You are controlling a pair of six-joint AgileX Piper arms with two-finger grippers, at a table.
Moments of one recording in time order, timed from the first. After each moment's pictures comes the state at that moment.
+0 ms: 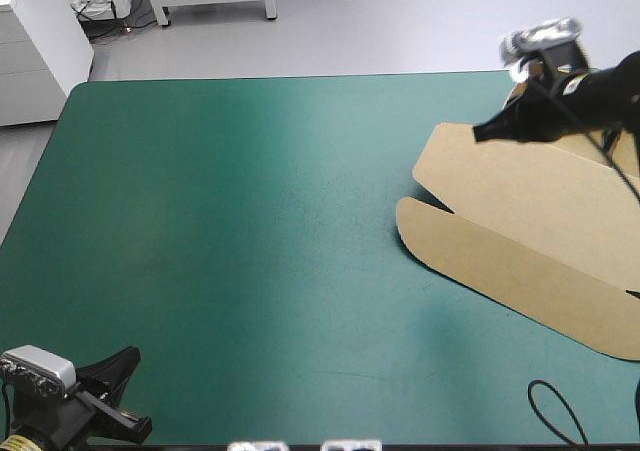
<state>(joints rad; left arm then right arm) -0.41 0.07 -0.49 -0.03 0.92 -0.07 0.09 1.48 -1.80 0.27 1.24 -0.34</state>
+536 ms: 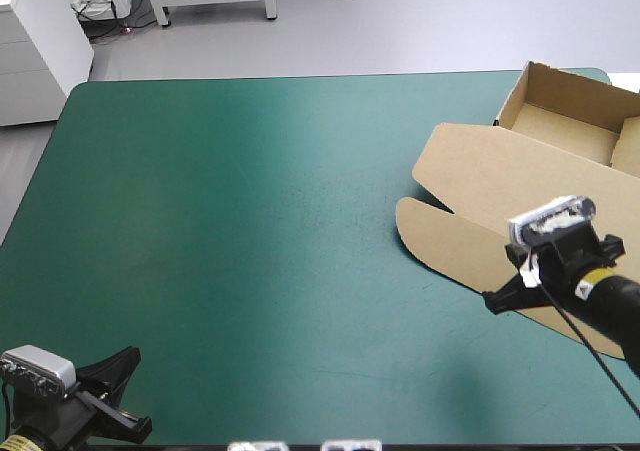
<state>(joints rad) -0.41 0.07 -0.49 -0.03 0.92 -0.07 0.25 0.79 -0.88 0.12 0.81 -0.30</state>
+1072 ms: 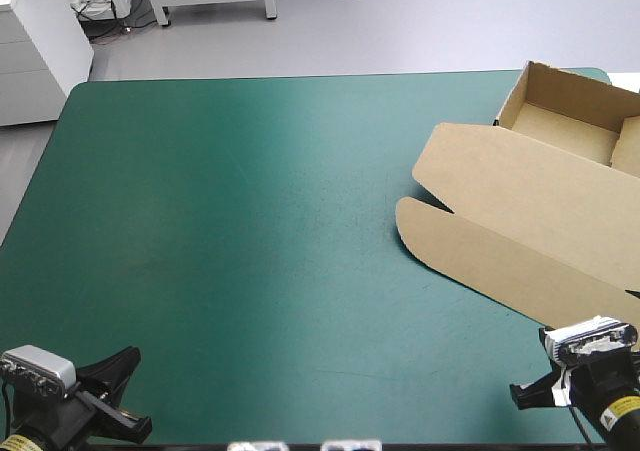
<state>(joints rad) -0.41 0.07 -0.49 -0.03 0.92 -0.07 0.25 0.25 -0.46 -0.02 0.82 -0.13</state>
